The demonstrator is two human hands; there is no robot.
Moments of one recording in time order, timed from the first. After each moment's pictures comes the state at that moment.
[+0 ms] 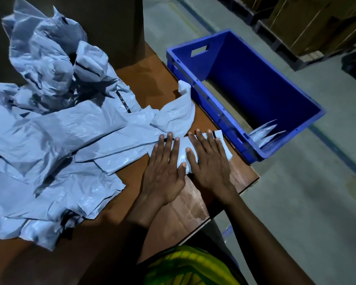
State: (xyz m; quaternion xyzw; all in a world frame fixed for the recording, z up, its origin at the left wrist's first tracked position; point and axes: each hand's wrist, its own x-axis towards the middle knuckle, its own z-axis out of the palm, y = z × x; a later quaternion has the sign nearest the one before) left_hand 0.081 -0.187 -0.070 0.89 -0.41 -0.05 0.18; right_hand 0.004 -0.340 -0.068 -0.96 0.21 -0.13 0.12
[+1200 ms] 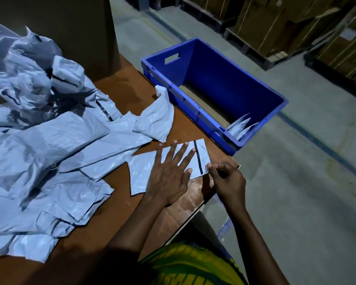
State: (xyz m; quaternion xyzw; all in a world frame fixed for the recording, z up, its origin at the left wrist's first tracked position) left_hand 0.062 -0.216 -0.075 0.83 -0.55 0.03 0.09; right_hand -0.091 -0.337 -0.046 -0.73 0.50 -0.22 0.41
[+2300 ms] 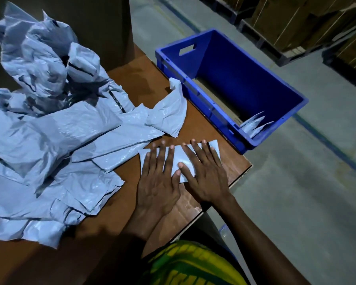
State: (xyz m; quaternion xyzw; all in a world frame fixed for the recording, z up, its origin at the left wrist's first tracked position) left_hand 0.049 -0.158 -0.078 0.89 -0.41 0.05 0.18; right_hand -0.040 -0.310 -0.072 -0.96 0.21 -0.12 0.11
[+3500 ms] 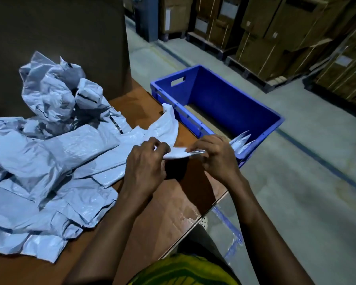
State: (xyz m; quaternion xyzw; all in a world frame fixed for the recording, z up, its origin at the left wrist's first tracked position) left_hand 0.100 -0.171 0.029 0.85 -0.44 0.15 0.24; right_hand -0.022 -0.365 0.035 -0.95 0.08 -0.27 0.14
